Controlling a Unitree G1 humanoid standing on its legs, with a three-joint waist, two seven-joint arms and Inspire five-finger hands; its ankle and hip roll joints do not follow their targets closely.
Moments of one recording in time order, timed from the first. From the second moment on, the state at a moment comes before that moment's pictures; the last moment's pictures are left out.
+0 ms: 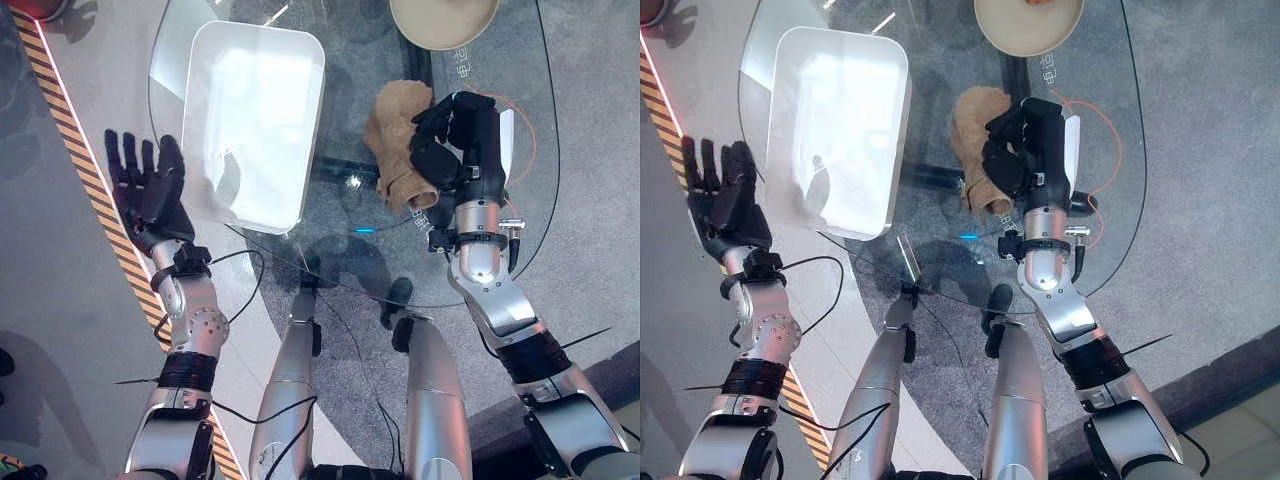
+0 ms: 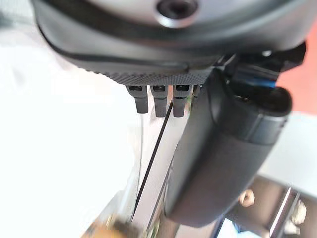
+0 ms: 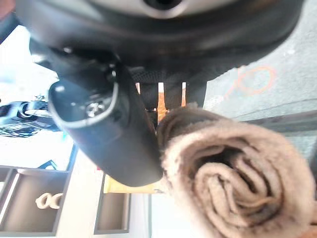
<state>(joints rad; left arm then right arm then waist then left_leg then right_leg) -0.49 0.29 0.03 0.33 -1.01 -0.51 0.12 -0.61 -0.47 0.31 0.04 0.16 -0.07 -0.55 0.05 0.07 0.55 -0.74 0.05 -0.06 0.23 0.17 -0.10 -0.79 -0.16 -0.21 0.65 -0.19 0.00</state>
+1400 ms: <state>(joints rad) -0.68 0.29 -0.18 0.30 -1.29 -0.12 -0.10 -0.68 -0.47 0.32 0.01 0.16 -0.11 -0.54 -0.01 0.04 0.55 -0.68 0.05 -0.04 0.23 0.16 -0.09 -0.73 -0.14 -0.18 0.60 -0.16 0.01</state>
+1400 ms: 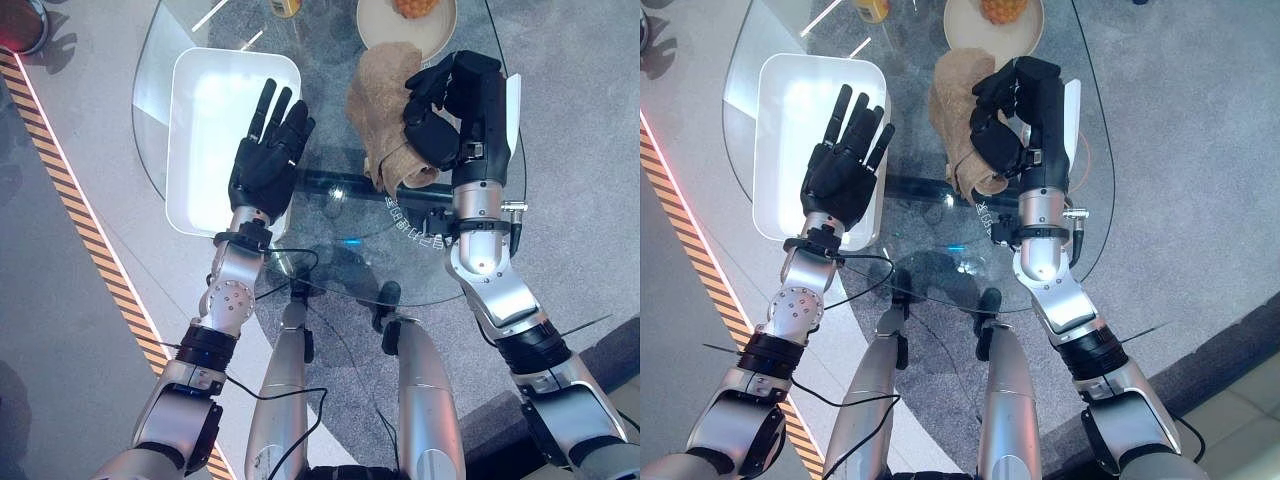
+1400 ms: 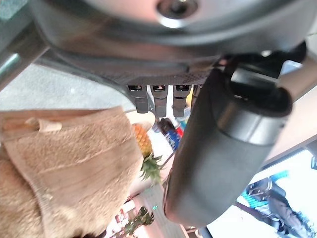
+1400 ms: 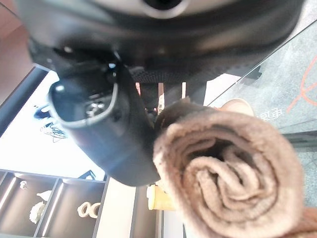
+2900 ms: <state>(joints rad) -0.74 0.24 -0.22 0.35 -1.34 -0.04 -0.19 -0.71 -0.40 0.36 0.01 0.16 -0.11 -0.50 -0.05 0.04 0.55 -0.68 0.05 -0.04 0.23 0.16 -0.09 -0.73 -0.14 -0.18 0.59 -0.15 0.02</state>
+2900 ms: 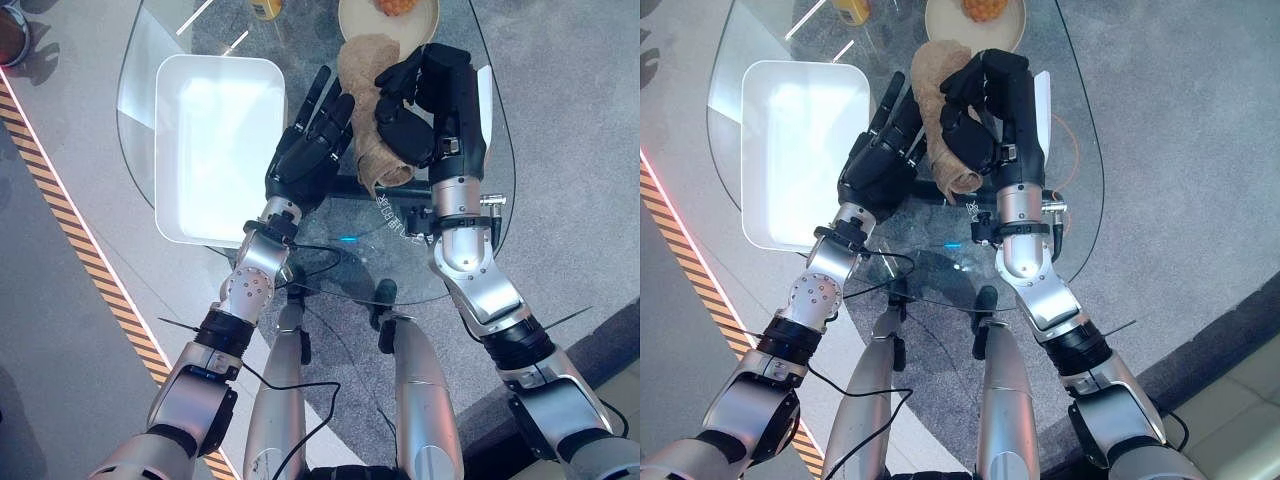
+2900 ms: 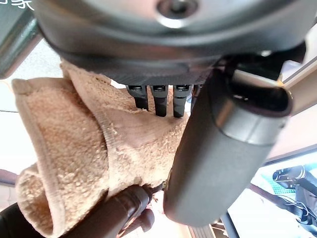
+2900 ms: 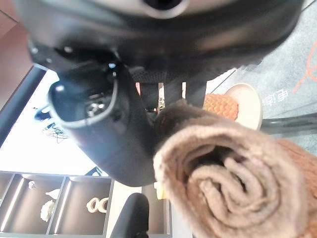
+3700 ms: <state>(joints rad) -0.74 0.24 -0.22 0.35 -1.34 -0.03 -0.21 -0.72 -0.39 0.36 0.01 0.16 -0.09 -0.46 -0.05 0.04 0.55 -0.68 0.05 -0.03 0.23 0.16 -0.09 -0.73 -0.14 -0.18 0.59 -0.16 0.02</state>
